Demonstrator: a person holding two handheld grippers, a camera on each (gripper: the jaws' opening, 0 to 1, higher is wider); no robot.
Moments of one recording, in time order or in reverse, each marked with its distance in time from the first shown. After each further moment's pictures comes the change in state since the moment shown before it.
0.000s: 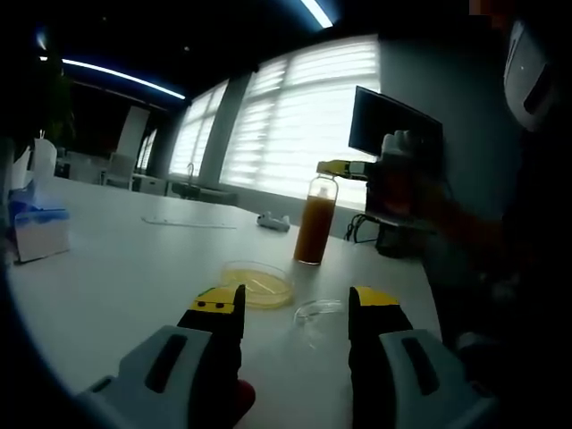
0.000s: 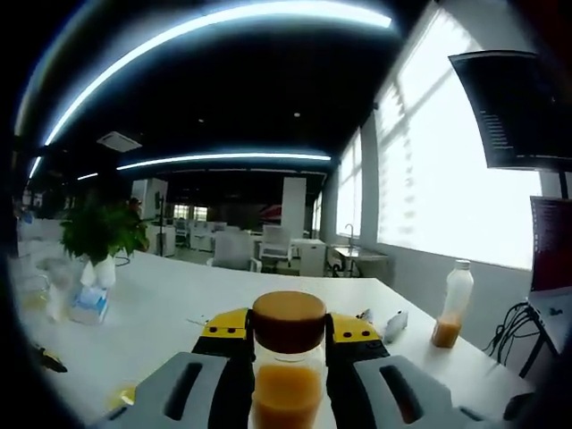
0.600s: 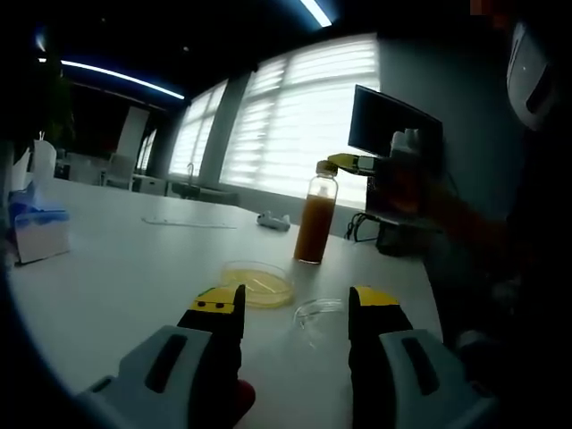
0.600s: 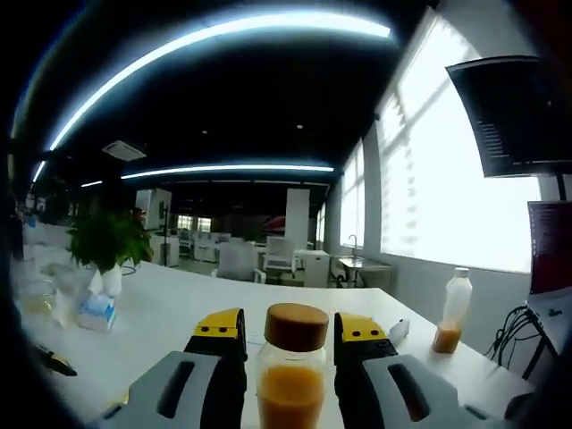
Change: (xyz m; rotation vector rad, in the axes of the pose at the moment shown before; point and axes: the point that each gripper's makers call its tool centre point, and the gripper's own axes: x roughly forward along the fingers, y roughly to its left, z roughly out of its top) left arm 0.000 -0.001 -0.001 0.007 0.004 0.001; right arm -0.022 0.003 0.016 0.020 -0.064 0.019
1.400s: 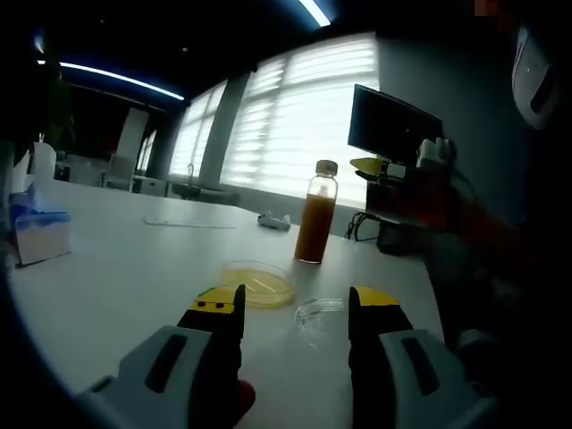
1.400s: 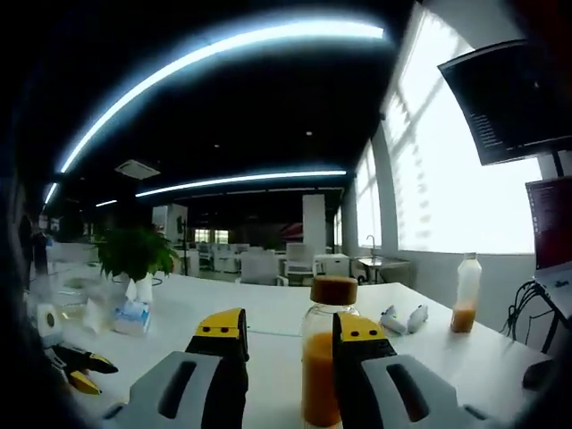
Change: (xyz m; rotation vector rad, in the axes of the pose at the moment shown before) left arm 0.000 -0.001 0.000 0.007 -0.001 0.002; right arm -0.060 0.035 -0.016 0.061 -0.031 0.088
